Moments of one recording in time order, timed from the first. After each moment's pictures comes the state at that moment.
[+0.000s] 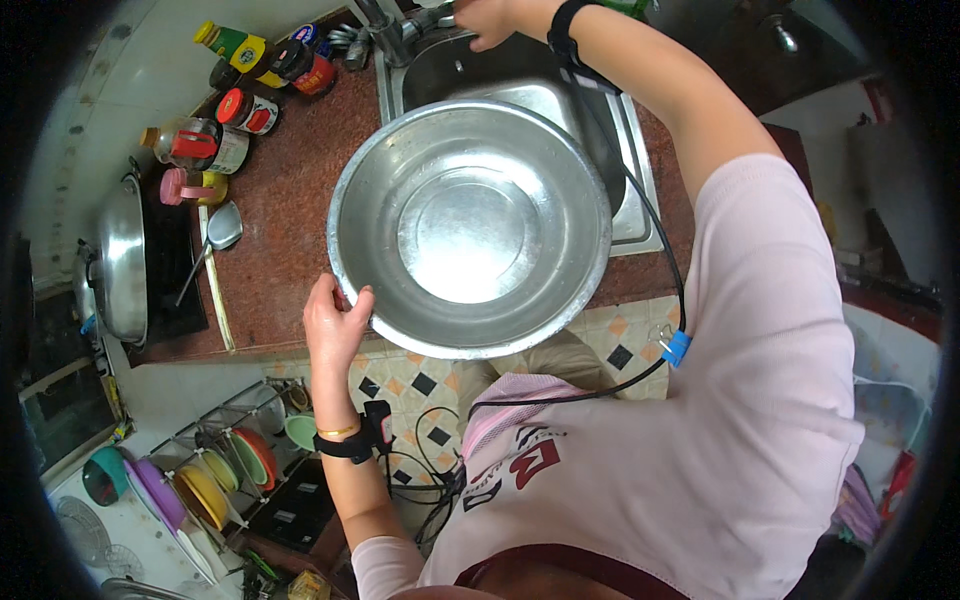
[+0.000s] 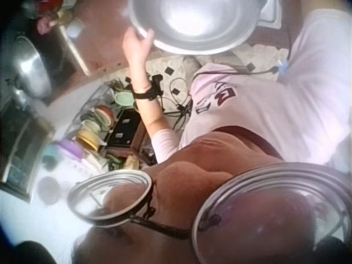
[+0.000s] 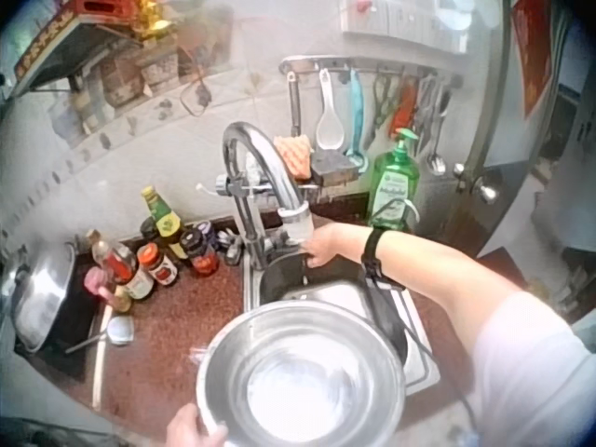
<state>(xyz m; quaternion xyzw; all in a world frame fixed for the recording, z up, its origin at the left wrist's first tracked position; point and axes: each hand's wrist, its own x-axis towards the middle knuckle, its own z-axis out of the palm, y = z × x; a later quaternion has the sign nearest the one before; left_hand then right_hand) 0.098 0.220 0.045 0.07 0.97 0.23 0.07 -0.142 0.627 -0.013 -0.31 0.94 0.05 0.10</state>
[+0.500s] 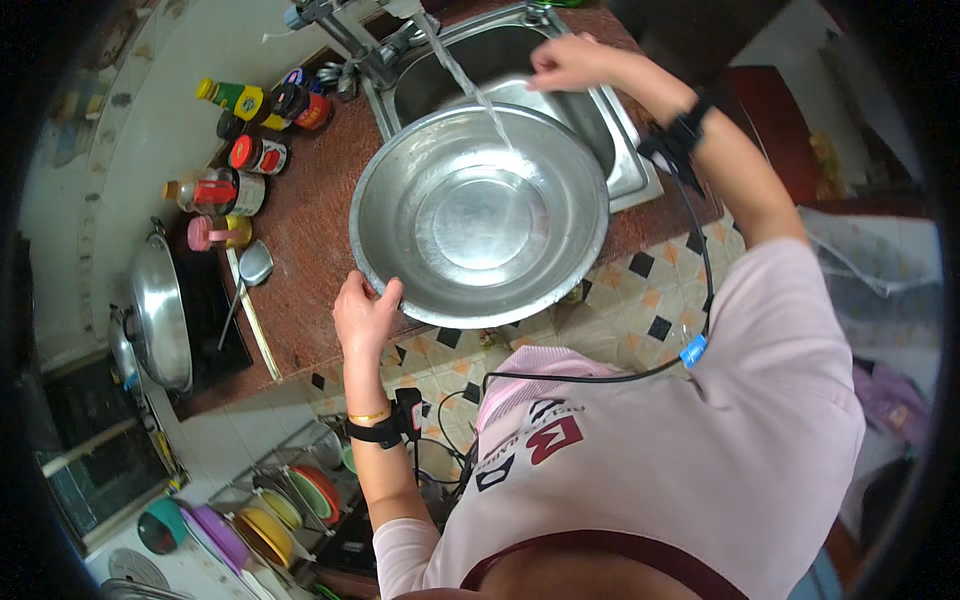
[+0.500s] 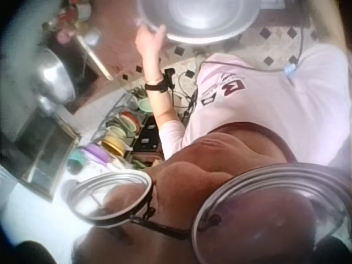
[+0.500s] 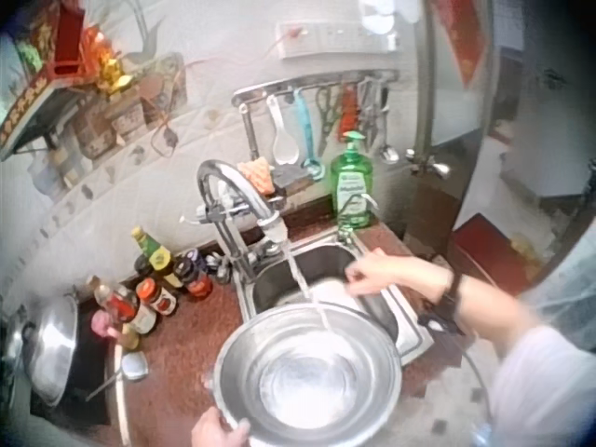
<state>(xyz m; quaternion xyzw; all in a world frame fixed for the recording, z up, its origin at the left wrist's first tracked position) 0.089 0.212 0.060 0.11 0.98 0.16 0.10 0.069 0.630 0.040 -0.04 0.98 -0.17 0.03</state>
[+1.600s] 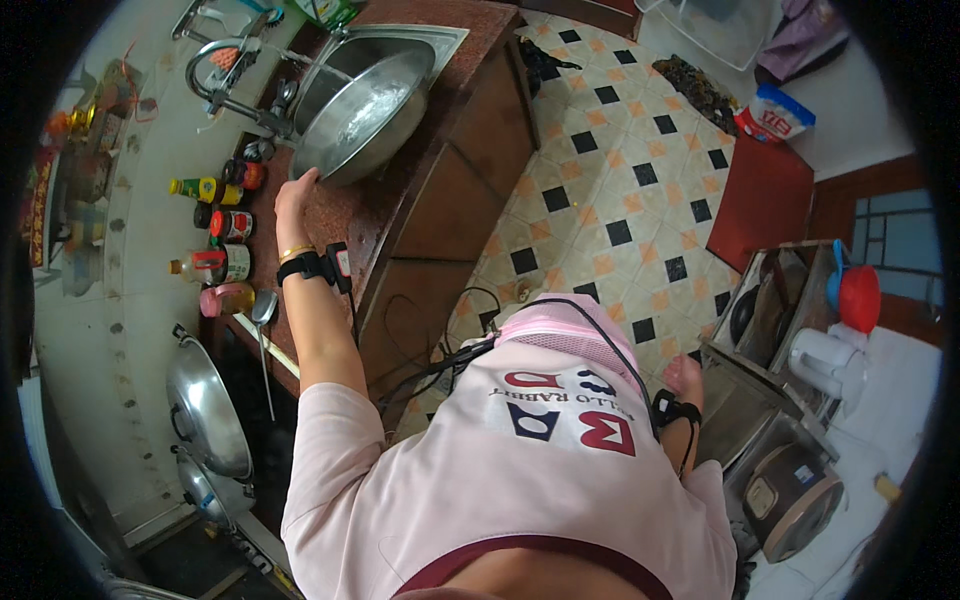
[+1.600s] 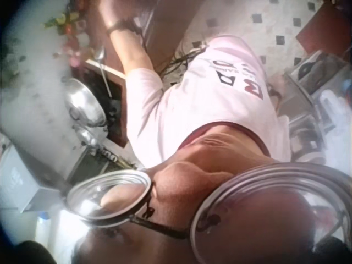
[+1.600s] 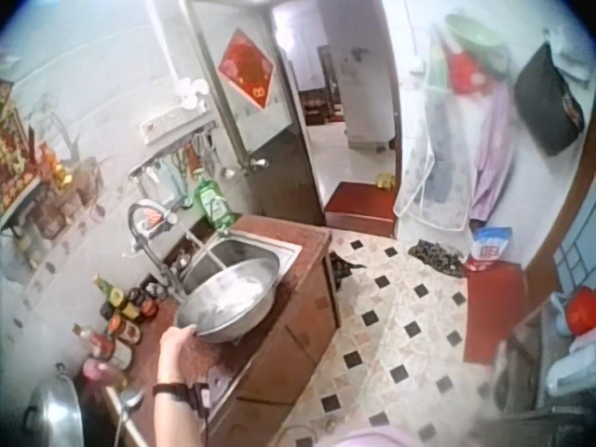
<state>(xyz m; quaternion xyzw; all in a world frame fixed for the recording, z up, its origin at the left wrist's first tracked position) 0.007 0.207 0.045 0.31 0.94 0.03 0.15 0.757 -0.086 -0.266 0.77 0.01 -0.61 -0.19</state>
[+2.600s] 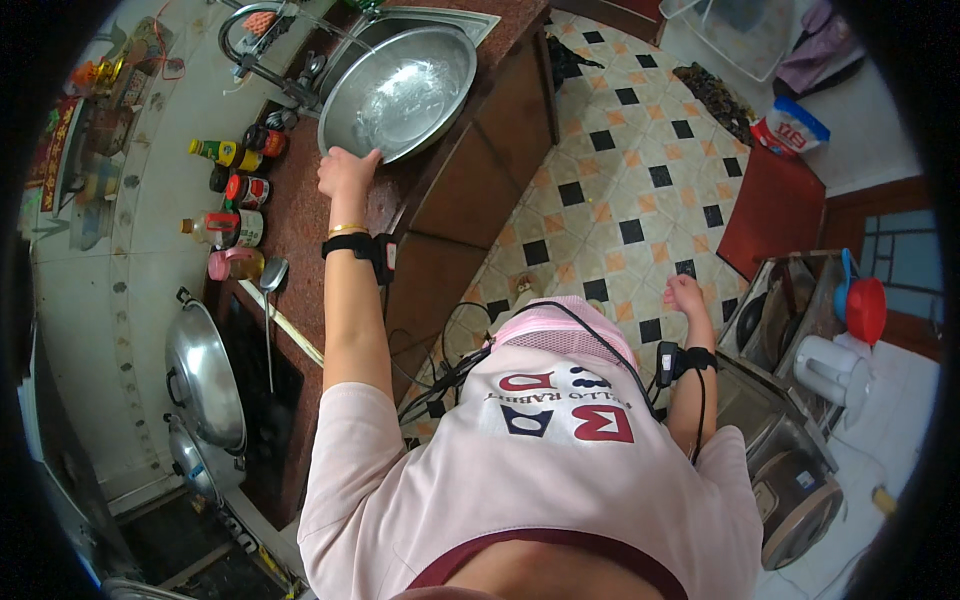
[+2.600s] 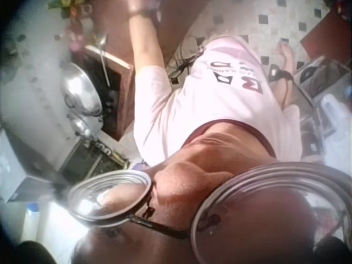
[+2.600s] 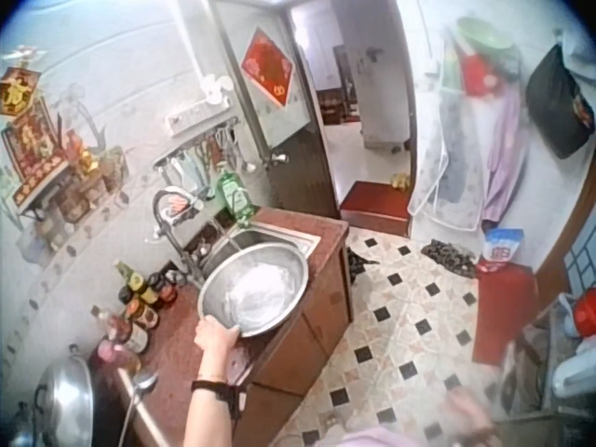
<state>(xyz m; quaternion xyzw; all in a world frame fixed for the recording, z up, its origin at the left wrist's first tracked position) 0.104 0.178 0.047 0.35 0.94 -0.02 -0.06 0.673 0.079 -0.204 0.71 0.37 -0.58 -0.13</state>
